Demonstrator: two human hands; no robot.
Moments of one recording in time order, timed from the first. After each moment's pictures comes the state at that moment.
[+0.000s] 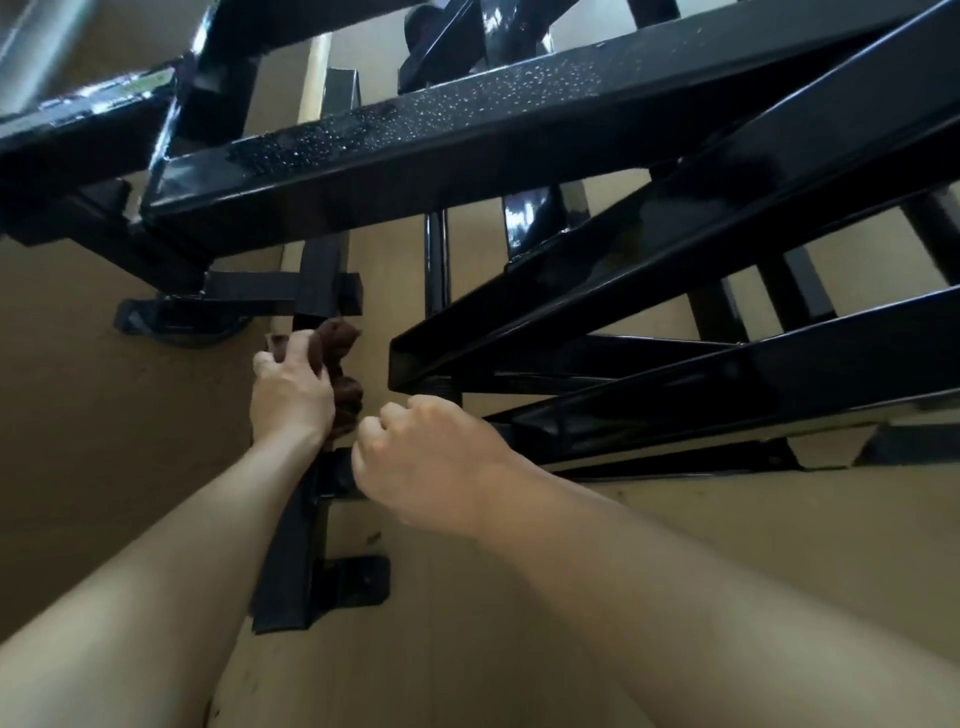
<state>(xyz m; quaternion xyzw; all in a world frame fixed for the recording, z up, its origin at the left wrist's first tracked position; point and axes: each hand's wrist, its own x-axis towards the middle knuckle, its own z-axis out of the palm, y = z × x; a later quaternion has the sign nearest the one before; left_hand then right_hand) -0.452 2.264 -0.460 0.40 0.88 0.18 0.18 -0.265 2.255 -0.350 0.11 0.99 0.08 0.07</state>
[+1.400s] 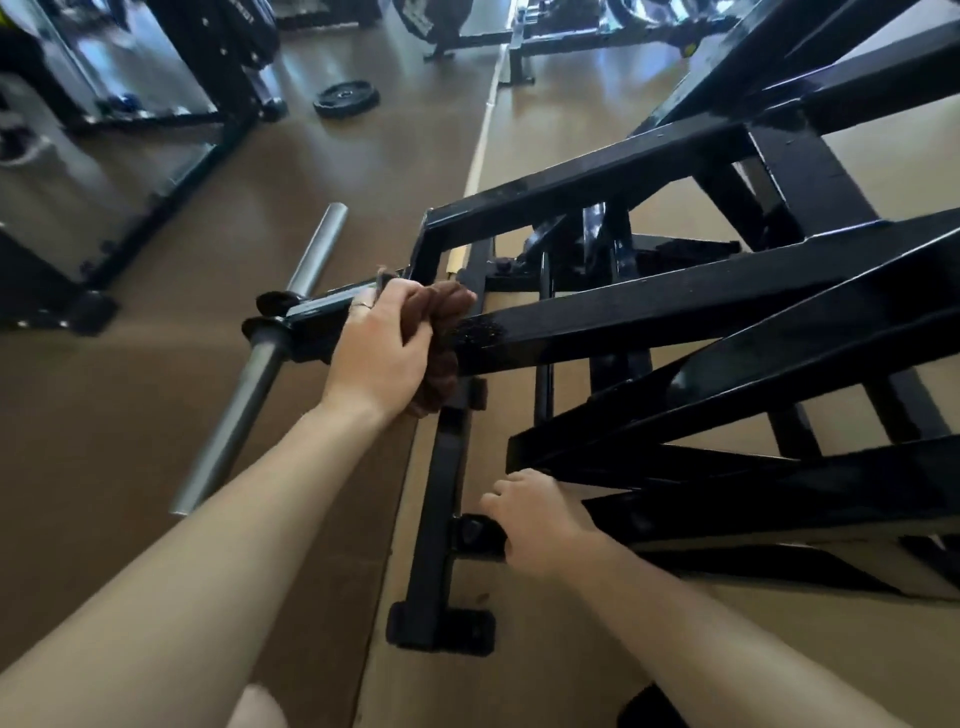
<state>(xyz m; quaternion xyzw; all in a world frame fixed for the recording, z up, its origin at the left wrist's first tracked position) -0.456 2.261 -0.189 0.53 0.79 0.32 0.06 -0.268 2.265 -0.352 0.21 0.97 -0.07 0.06</state>
